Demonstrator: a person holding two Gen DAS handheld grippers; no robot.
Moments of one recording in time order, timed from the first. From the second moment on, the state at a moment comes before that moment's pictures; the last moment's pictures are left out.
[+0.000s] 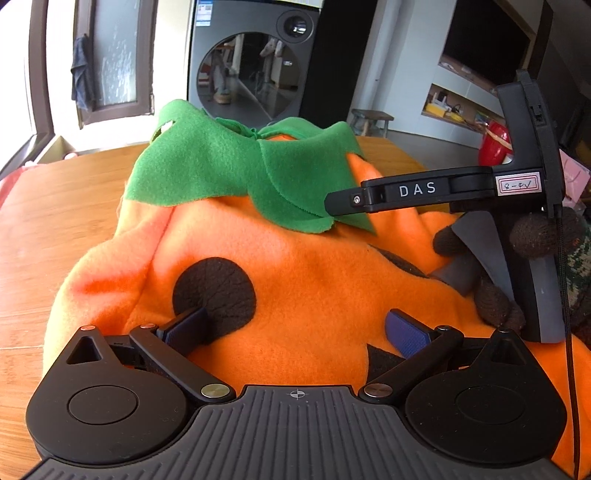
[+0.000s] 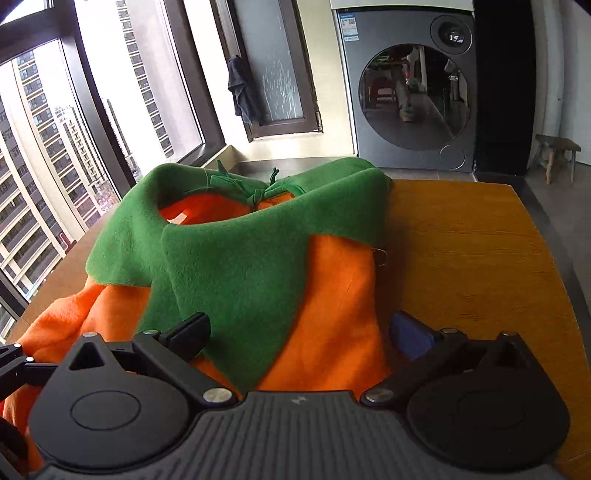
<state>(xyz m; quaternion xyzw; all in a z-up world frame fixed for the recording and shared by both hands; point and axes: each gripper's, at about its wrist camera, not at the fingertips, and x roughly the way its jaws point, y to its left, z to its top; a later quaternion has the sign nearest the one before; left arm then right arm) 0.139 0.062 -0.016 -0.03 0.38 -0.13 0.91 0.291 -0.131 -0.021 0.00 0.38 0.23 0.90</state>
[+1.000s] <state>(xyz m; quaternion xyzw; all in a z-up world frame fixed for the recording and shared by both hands) 0.301 0.131 -0.008 -0.01 0.38 -0.04 0.92 0.410 -0.082 -0.022 -0.08 0.34 0.25 0.91</state>
